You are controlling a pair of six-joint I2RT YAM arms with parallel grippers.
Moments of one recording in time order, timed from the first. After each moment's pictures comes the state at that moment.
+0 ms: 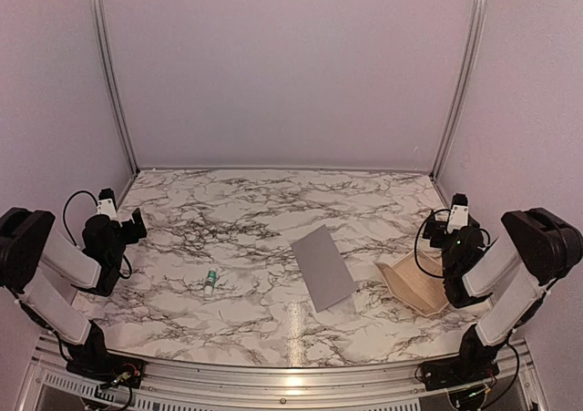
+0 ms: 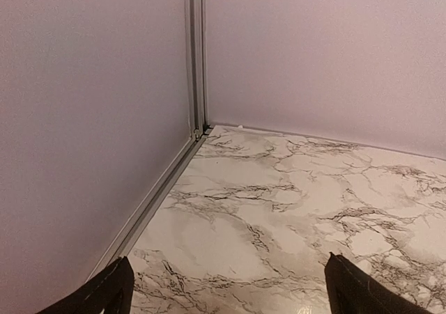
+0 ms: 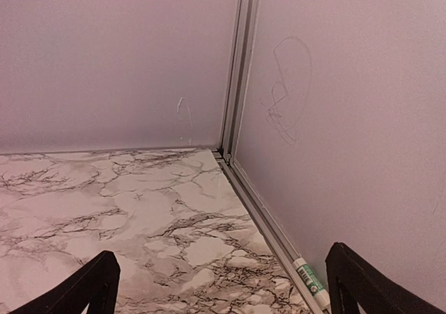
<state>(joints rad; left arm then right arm) -0.06 1.53 0.24 1.14 -0.32 -0.07 0.11 1.62 0.20 1.43 0.42 -0.10</state>
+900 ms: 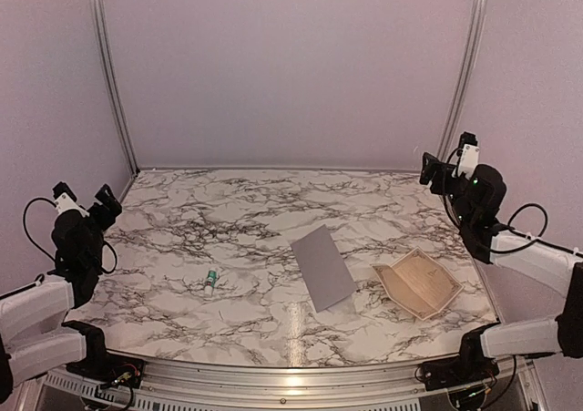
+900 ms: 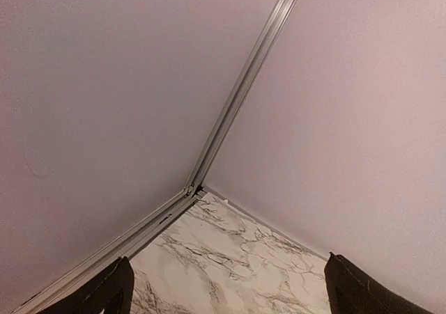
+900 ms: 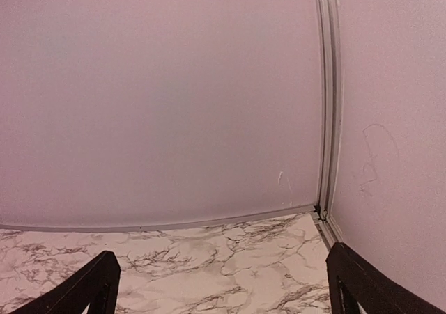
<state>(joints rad) -0.10 0.89 0.24 0.69 -0.49 -0.43 0.18 1.15 0.60 0.64 0.23 0.09</state>
